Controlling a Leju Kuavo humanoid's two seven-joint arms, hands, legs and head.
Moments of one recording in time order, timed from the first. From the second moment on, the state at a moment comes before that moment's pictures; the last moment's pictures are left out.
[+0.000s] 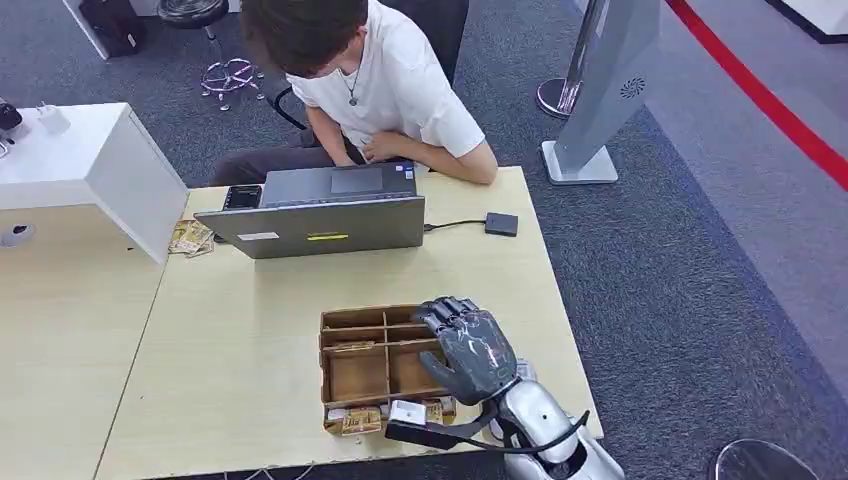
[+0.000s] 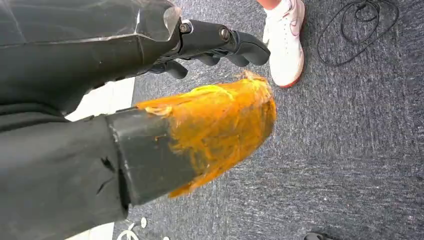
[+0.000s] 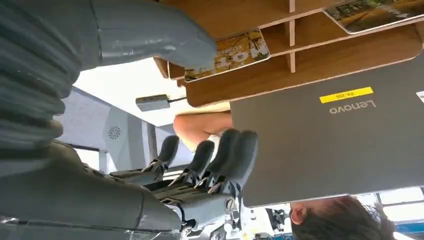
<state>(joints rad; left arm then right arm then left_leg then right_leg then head) -0.06 -0.18 1.24 -0.23 -1.44 0.25 -0.02 -0.13 -0.09 0.61 -1.46 1.19 -0.49 -0.12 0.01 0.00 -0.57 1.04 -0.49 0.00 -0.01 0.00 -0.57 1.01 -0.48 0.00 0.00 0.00</state>
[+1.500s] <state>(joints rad) -0.06 -0.18 1.24 -0.23 -1.44 0.24 -0.02 -0.19 -0.09 0.65 -1.35 1.20 -0.46 -0.09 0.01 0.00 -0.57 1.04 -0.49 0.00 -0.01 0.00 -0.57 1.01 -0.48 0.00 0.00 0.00</state>
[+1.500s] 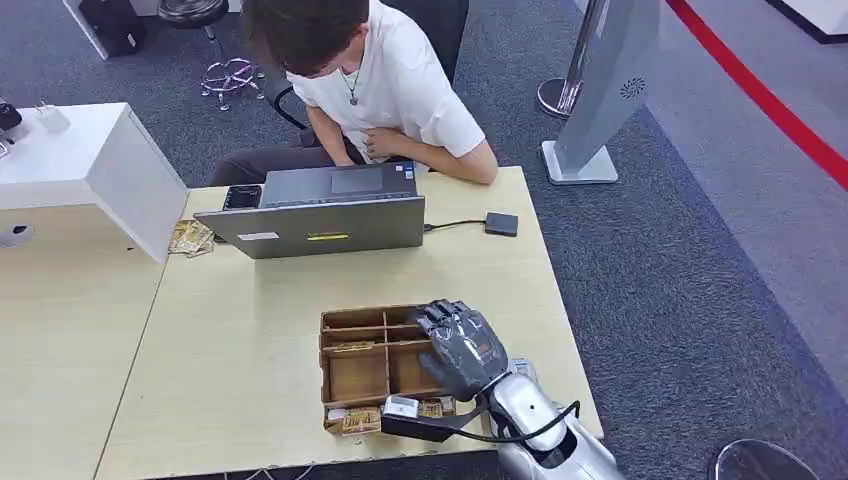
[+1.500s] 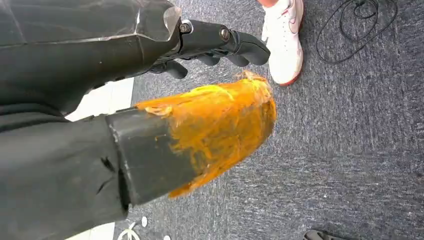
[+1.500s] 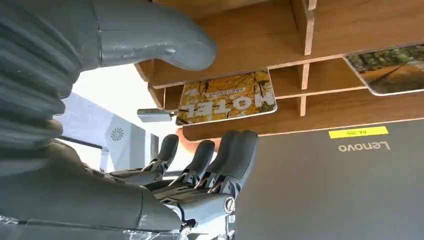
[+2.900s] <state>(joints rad) -0.06 -0.18 1.24 -0.23 -1.42 0.24 -0.02 -0.16 -0.09 0.64 -1.43 1.23 -0.48 -0.07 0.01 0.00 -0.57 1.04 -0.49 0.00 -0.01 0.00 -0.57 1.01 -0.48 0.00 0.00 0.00</state>
